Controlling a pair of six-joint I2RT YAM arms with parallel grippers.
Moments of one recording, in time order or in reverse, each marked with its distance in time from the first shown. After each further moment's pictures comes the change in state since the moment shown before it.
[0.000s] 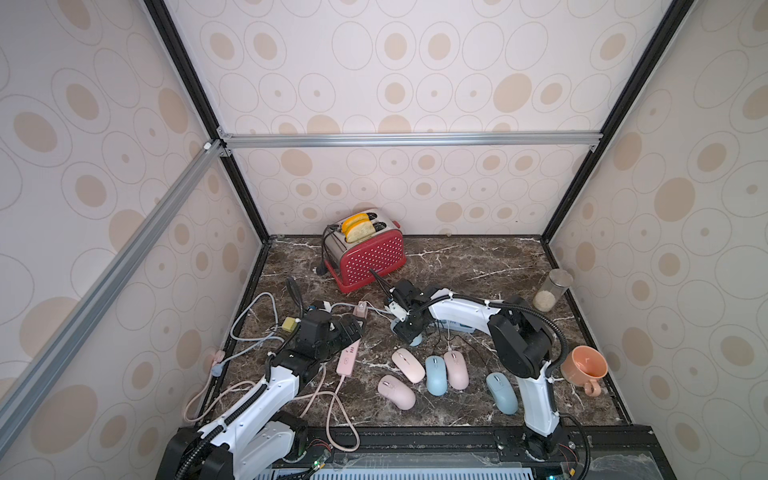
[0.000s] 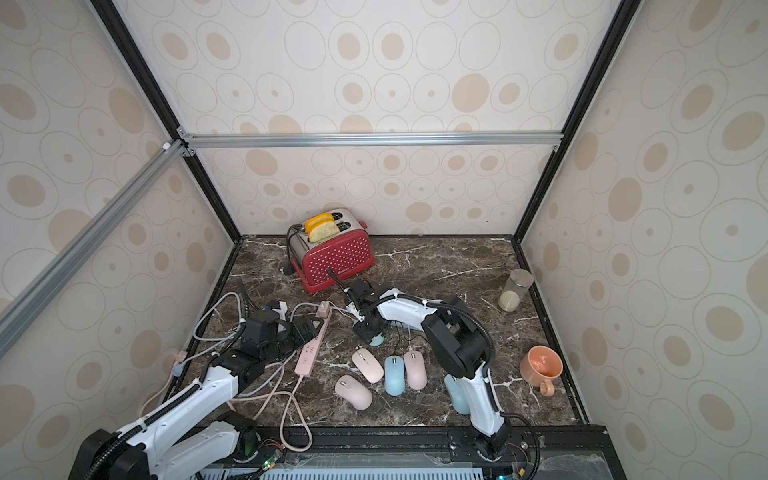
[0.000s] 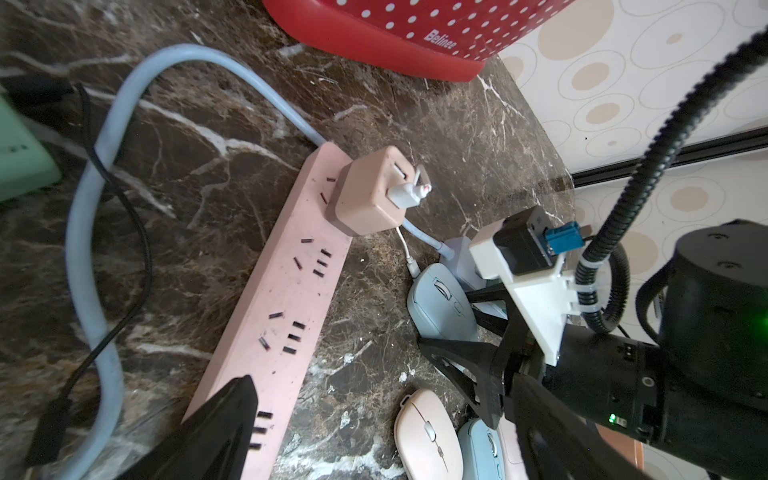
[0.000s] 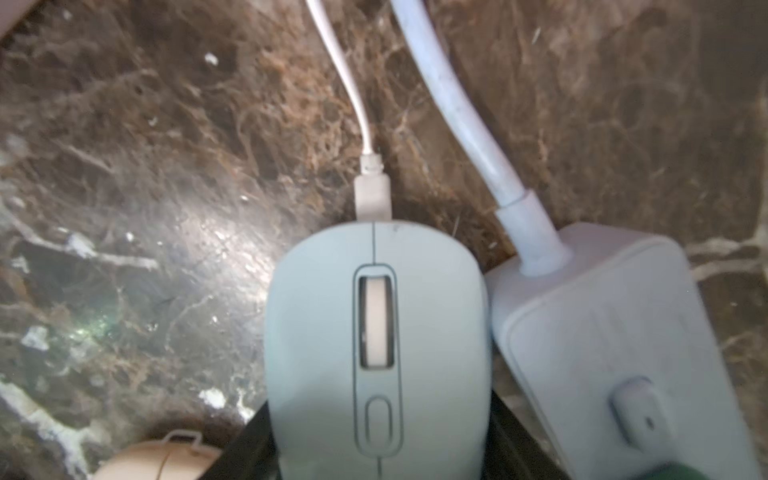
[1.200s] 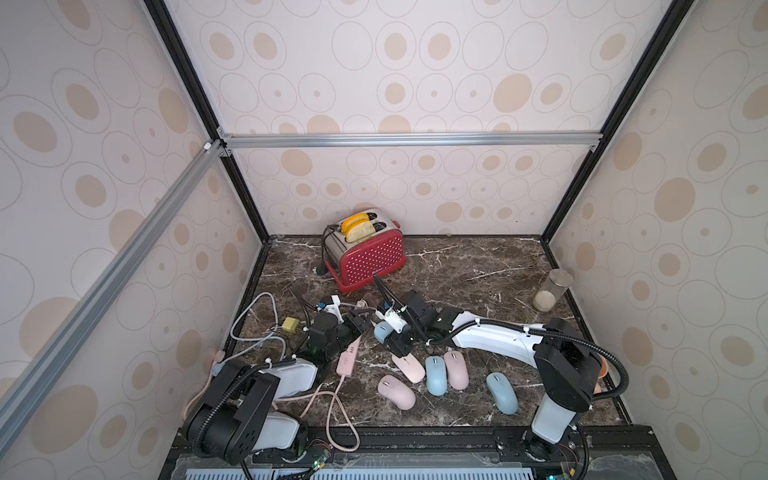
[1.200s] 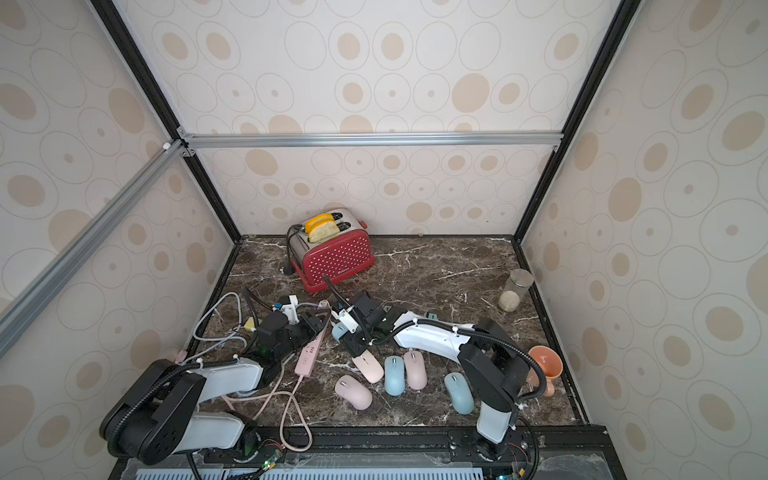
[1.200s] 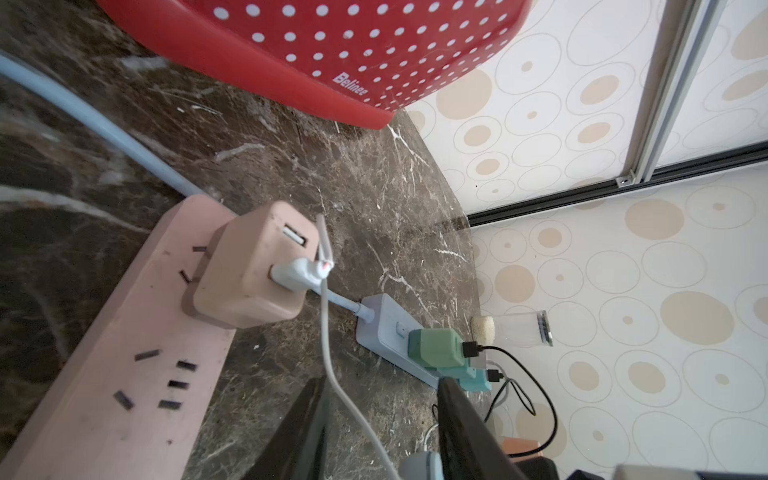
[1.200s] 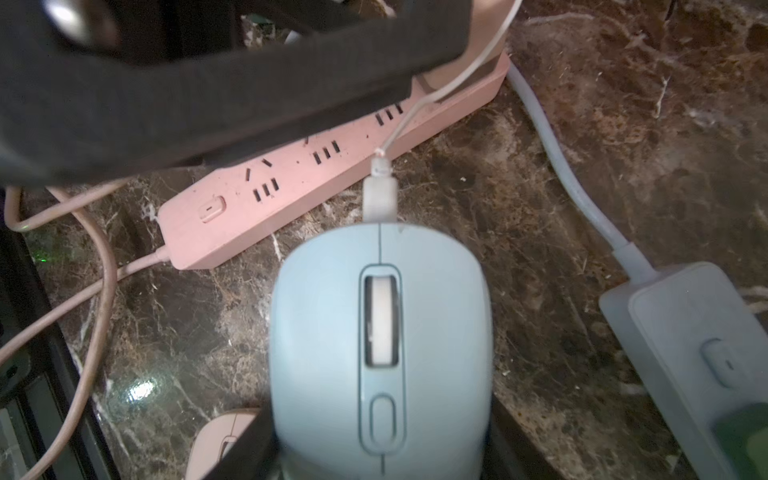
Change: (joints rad) left arm -0.027 0.401 -0.133 0.835 0.051 -0.190; right arm 0.126 -0.332 -0.324 0.356 -0.114 0.121
